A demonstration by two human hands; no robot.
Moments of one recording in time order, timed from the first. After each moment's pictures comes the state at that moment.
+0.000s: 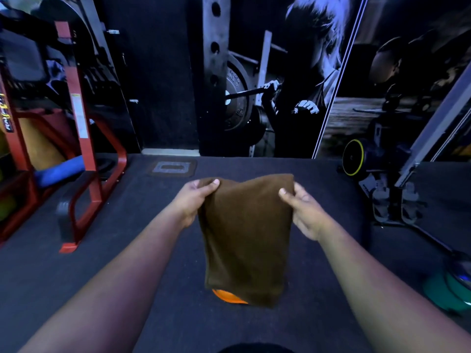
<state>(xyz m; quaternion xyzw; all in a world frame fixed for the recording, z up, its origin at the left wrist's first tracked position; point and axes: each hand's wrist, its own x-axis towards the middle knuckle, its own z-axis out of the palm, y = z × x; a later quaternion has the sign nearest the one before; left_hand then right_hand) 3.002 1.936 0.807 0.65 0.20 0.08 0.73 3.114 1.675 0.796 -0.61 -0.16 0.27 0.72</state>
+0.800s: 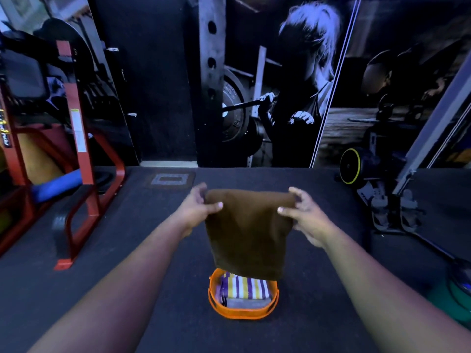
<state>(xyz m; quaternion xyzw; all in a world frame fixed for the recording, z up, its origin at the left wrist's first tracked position) 3.026 1.954 0.786 0.71 0.23 0.05 0.67 3.143 1.664 0.788 -0.67 -0.13 0.24 0.69</state>
